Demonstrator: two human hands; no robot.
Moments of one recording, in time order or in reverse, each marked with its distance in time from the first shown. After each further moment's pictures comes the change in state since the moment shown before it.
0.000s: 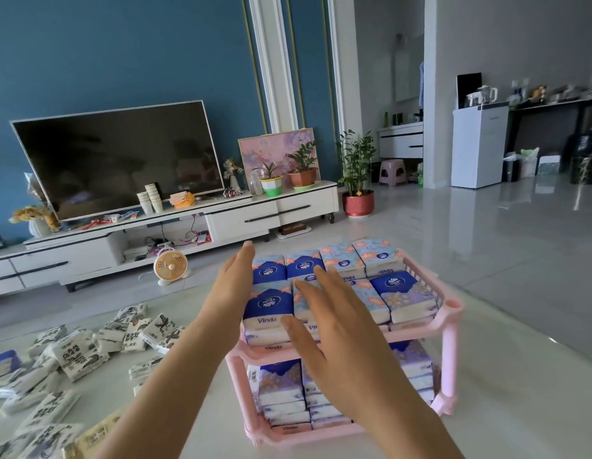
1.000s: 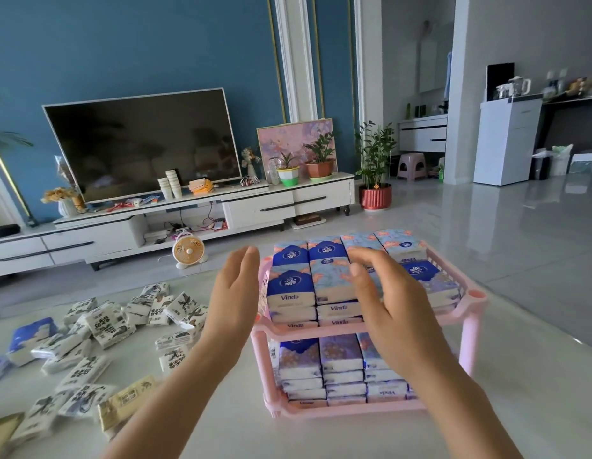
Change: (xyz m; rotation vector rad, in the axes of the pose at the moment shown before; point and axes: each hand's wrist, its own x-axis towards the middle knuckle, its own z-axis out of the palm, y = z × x) left_hand -0.026 -0.028 -0.032 0.179 0.082 0.379; right_hand 0.005 0.021 -0.003 0.318 0.342 0.015
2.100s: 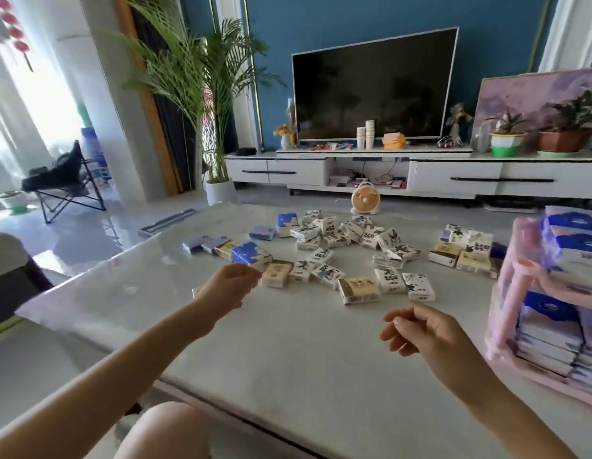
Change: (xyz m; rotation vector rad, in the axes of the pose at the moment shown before) left_hand -0.140 -0.070 -0.304 0.277 0.367 -0.439; right_hand -0.106 -0.114 0.131 0.642 -0.867 0.355
